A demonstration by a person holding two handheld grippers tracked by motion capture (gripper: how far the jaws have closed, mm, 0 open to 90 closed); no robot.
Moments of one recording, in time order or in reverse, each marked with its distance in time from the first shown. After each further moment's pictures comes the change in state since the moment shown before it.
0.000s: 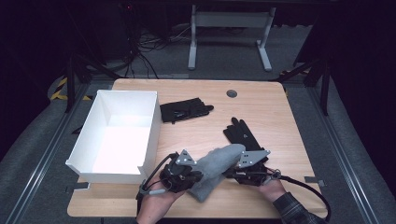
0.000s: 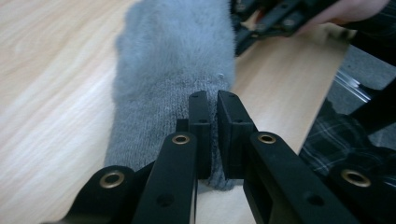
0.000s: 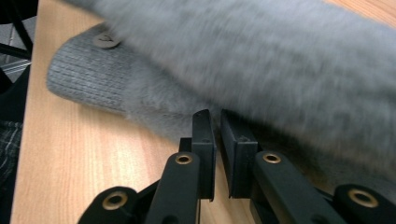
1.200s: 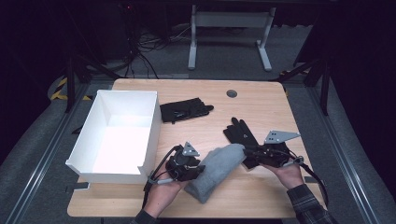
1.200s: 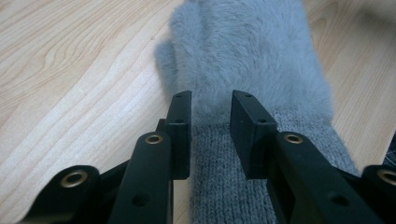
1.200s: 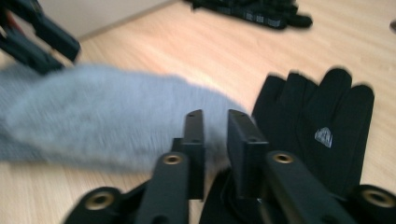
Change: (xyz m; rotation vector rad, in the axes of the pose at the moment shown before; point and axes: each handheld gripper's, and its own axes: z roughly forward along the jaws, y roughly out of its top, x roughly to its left) left arm 0.033 0.007 0.030 -0.011 0.103 -0.016; right arm -0.048 0.006 -0.063 -0.111 -0.200 0.185
